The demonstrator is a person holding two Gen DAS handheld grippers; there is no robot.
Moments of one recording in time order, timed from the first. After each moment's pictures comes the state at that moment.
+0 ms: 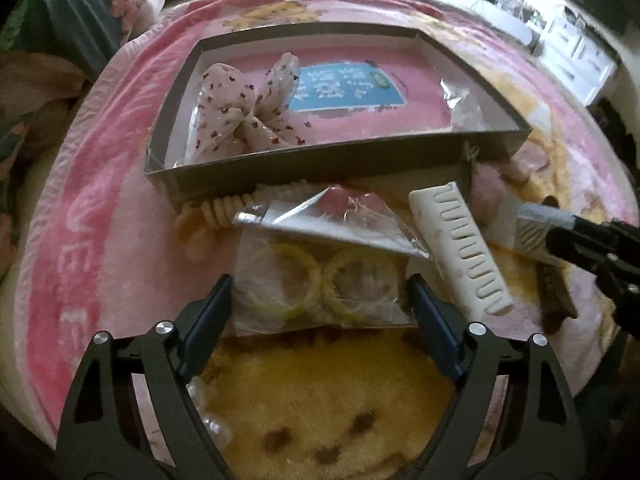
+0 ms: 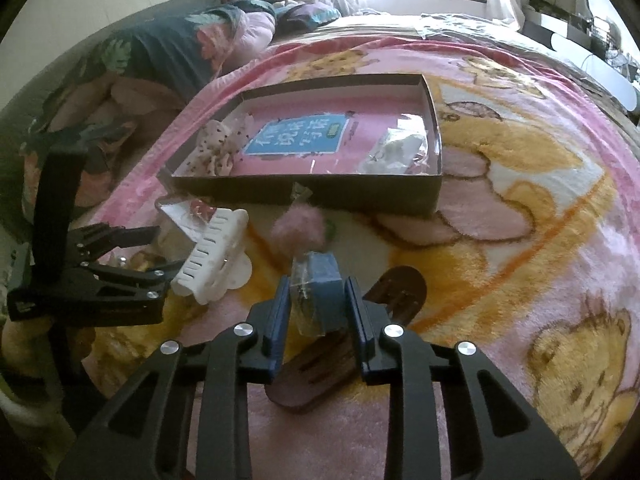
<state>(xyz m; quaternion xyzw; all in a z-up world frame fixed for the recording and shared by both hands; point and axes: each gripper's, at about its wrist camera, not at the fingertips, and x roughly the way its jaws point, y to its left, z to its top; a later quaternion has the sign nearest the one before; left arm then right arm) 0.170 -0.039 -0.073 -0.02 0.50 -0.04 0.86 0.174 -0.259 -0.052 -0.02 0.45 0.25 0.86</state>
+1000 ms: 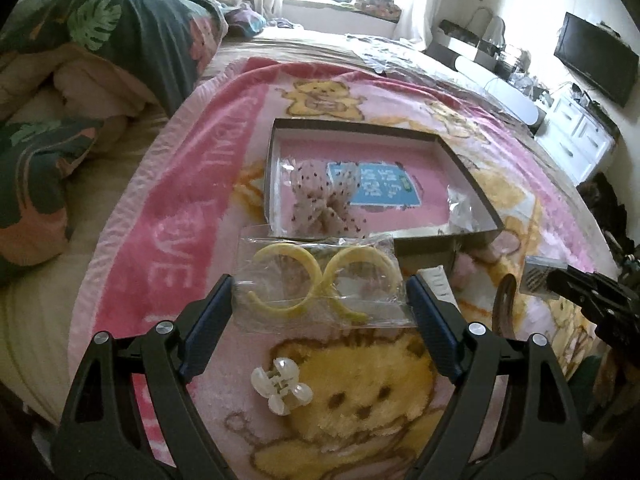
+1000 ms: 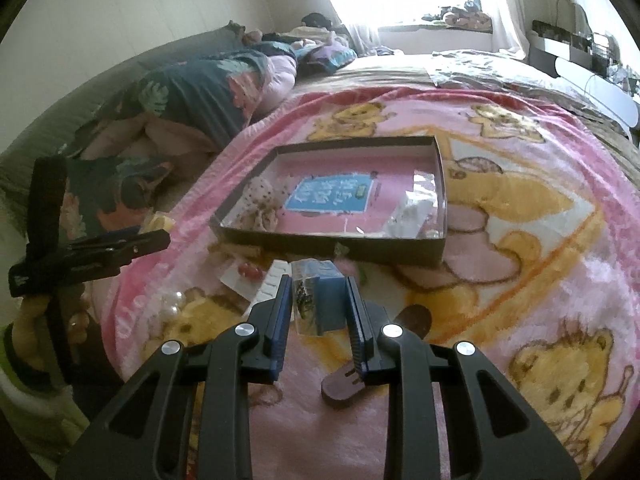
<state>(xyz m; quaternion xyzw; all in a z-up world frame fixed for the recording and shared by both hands) 0.130 0.015 0.011 -0.08 0.41 -0.01 0.91 0.146 -0.264 0.015 0.01 0.38 0.28 0.88</state>
